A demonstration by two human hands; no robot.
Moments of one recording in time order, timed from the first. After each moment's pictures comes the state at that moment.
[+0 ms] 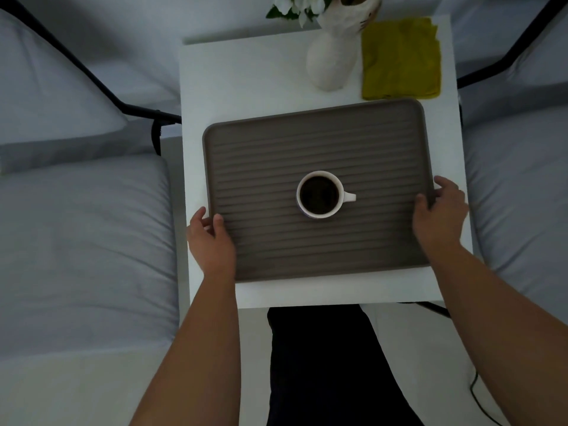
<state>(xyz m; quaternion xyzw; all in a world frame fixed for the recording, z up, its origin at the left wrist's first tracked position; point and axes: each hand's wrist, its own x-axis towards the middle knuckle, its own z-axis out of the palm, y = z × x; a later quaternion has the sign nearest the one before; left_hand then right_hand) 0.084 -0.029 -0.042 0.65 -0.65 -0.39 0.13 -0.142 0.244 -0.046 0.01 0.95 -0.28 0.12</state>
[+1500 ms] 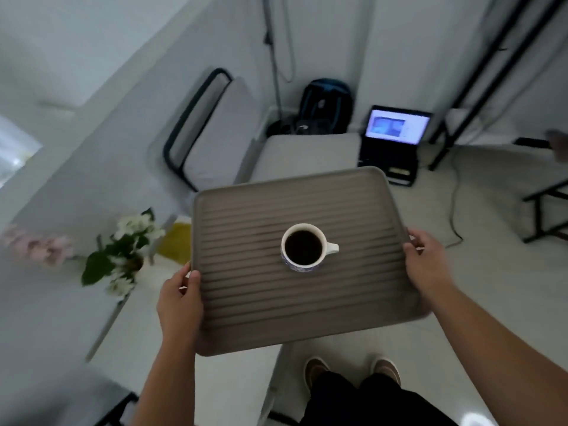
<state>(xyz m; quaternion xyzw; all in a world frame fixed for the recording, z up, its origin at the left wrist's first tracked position) -0.017 0.071 0.287 0.06 -0.90 -0.42 -0.06 0.156 0.438 0.264 0.49 0.76 -0.41 -0.13</state>
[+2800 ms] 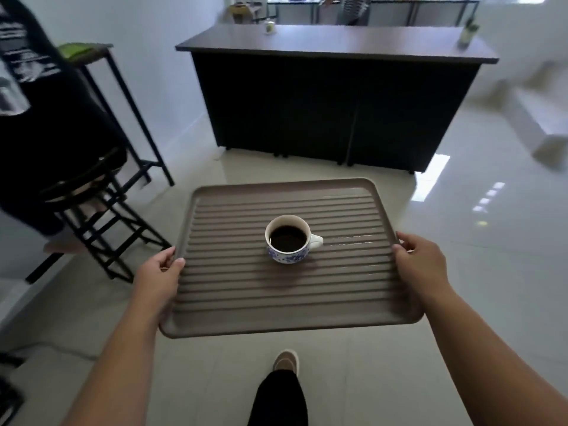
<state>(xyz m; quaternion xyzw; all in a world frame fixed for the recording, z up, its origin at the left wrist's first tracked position) 0.644 0.678 0.381 -0.64 -0.59 -0.28 -0.41 0.990 0.447 0.388 0.89 0.23 -0.12 -0.39</state>
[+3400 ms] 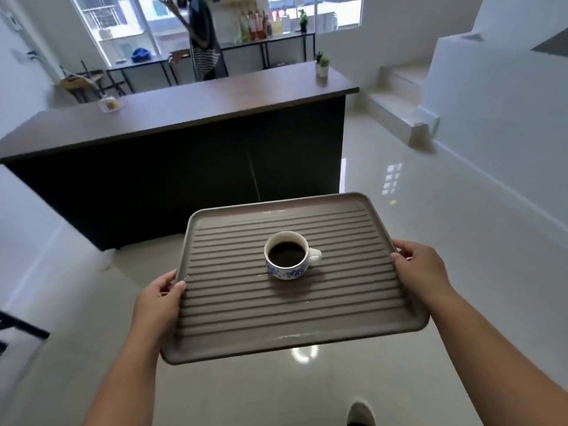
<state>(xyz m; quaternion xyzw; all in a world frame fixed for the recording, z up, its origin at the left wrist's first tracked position) 1.078 0.912 0.402 -0.74 -0.43 -0.19 -0.48 1.302 0.552 0.398 0.89 0.05 -0.06 -0.44</state>
